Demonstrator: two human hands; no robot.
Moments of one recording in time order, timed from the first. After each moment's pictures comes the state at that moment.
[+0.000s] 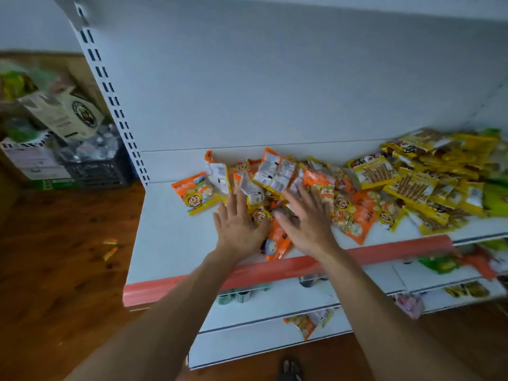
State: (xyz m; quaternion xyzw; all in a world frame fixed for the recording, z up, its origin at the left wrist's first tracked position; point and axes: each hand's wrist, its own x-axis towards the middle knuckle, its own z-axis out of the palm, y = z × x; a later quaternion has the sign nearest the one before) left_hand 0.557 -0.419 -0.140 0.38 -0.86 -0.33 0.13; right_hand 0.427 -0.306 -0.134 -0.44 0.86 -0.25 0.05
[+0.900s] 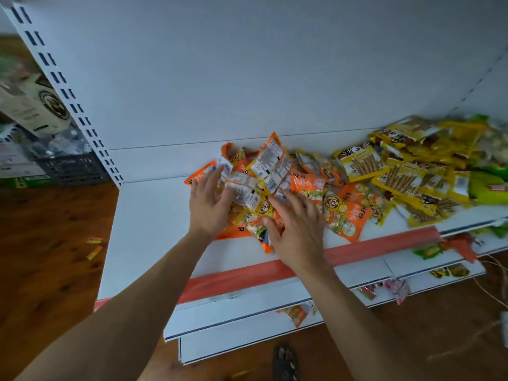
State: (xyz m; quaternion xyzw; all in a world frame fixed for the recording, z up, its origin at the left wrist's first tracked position) left_hand 0.537 -0.466 -0.139 0.32 -0.78 -0.43 0.32; right_hand 0.451 -0.296 -0.133 -0.41 0.88 -0.20 -0.10
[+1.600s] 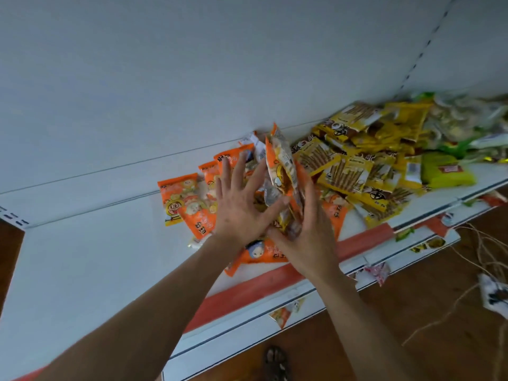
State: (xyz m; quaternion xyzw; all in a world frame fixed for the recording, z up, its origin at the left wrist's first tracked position) left_hand 0.383 -0.363 -0.125 0.17 -0.92 -0.24 0.28; right_hand 0.344 -0.210 -0.125 -0.32 0.87 -0.37 -0.03
